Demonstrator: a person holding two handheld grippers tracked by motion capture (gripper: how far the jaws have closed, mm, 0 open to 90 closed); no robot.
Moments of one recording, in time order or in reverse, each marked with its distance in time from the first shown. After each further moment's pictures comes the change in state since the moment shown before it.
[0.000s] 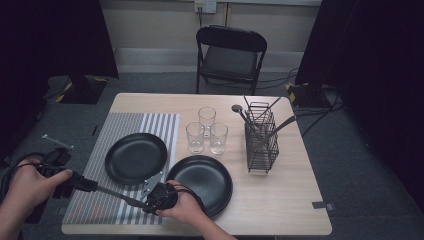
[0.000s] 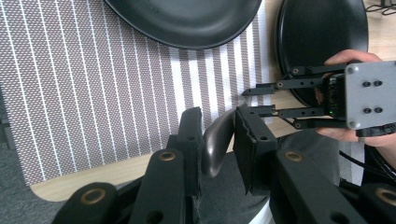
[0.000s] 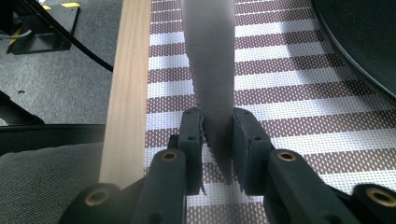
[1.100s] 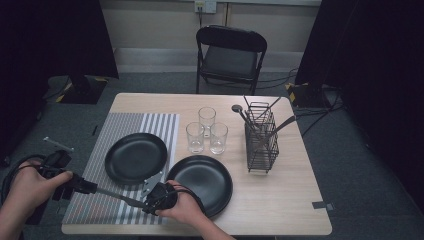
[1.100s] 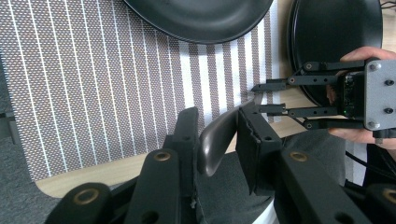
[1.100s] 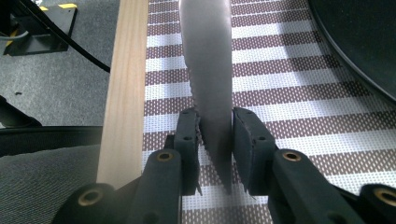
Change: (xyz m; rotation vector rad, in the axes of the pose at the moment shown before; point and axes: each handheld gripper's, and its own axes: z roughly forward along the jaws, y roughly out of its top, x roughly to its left) left arm 0.006 -0.001 0.006 0.010 0.021 -0.025; right arm 0.000 0.001 0.001 -0.005 -0.009 -0.001
